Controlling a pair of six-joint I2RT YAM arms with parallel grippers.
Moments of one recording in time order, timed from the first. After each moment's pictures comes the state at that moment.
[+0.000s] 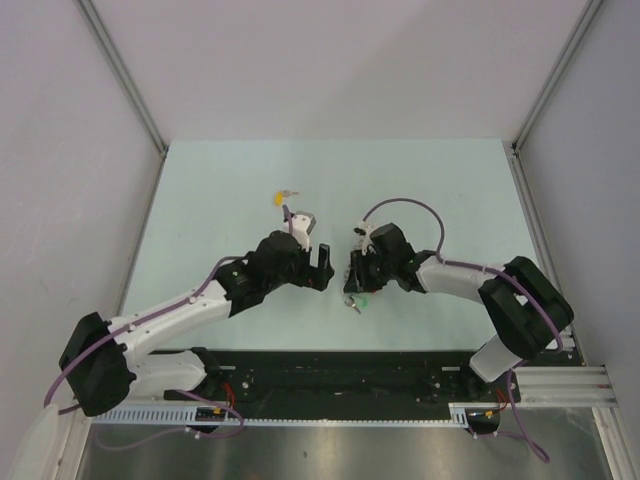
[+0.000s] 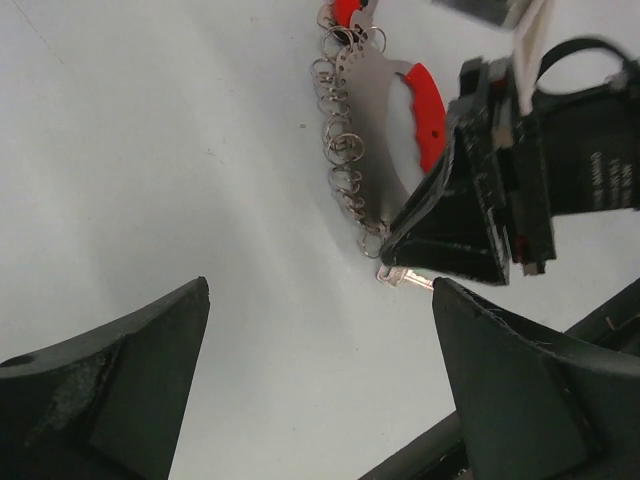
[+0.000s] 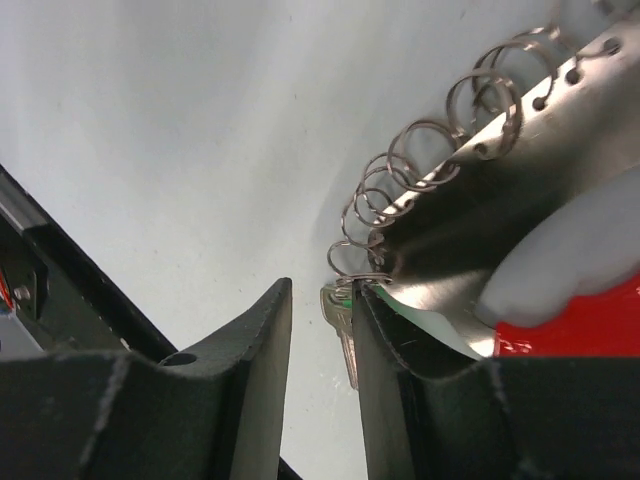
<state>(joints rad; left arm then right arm) -0.84 1.16 0.76 -0.19 -0.15 -0.41 0.68 1.59 0.76 -0.02 -0.35 0.47</state>
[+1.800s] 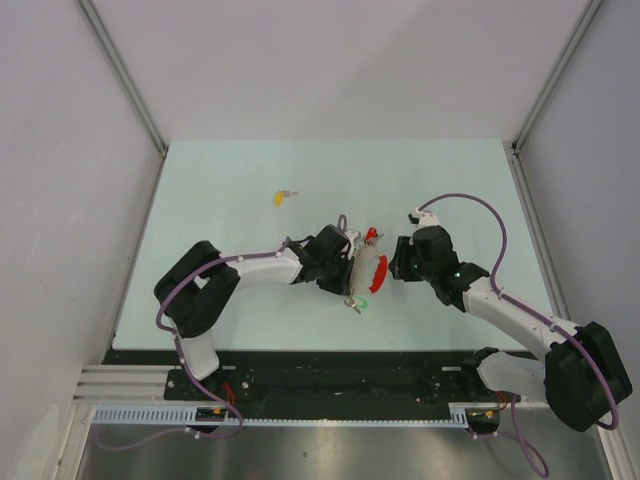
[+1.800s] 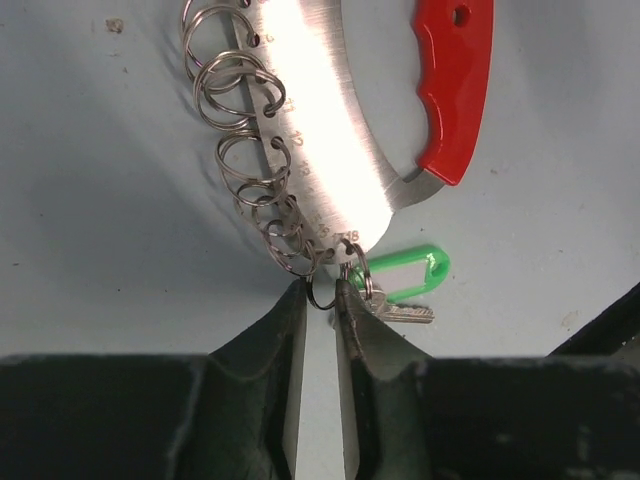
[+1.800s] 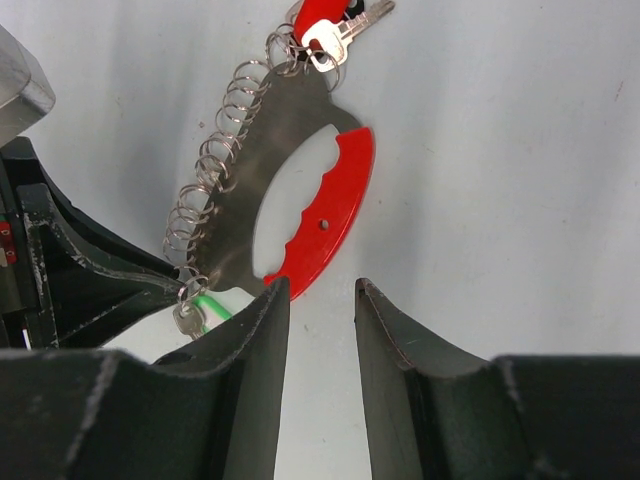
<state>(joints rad) -0.84 1.80 1.03 -0.23 0.17 -0.45 0.54 1.15 0.63 -0.16 0.07 0.46</state>
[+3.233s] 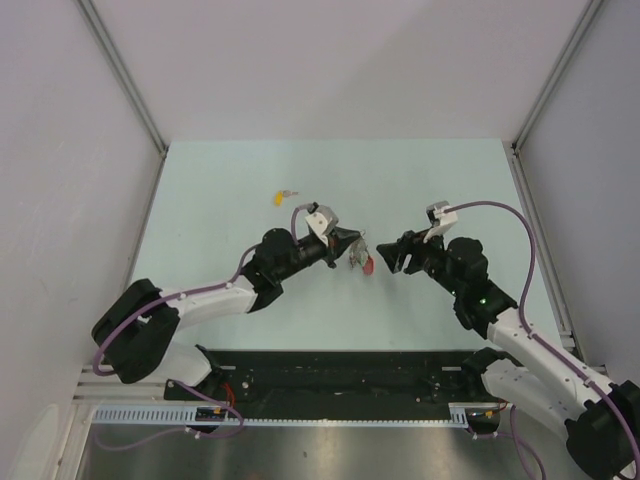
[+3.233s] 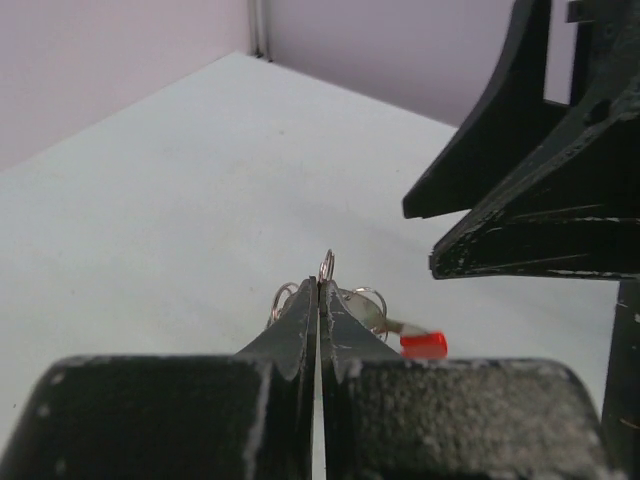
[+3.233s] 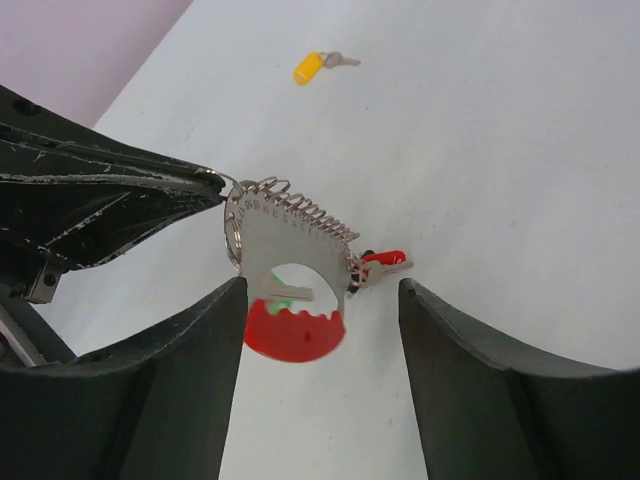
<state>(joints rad) -0.80 1.41 0.66 0.78 0.20 -0.06 0.53 0.84 0.51 0.15 -0.11 0.38</state>
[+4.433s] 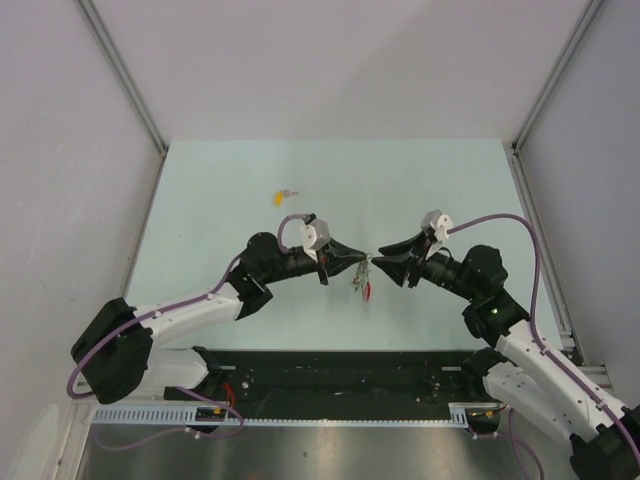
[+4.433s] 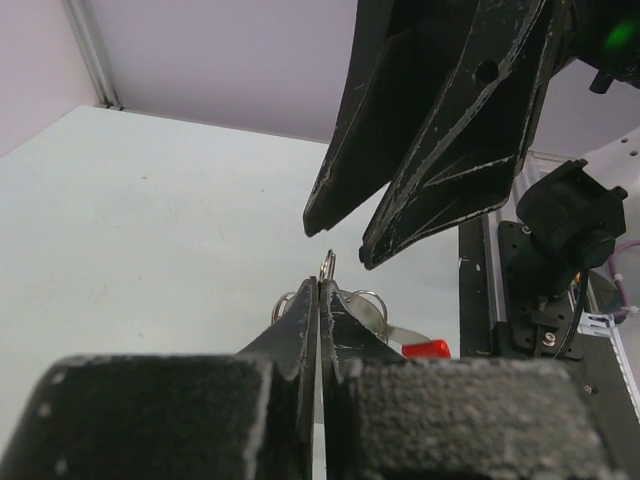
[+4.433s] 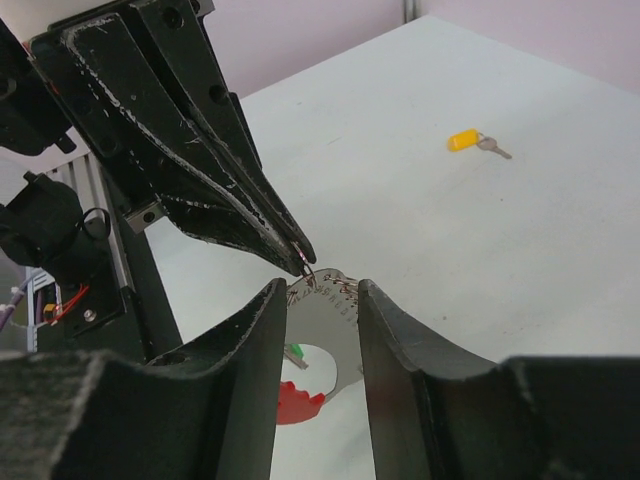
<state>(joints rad) -0.81 1.25 0.63 0.74 0.53 -0.11 0.53 0.70 0.51 0.23 -0.51 0.18</state>
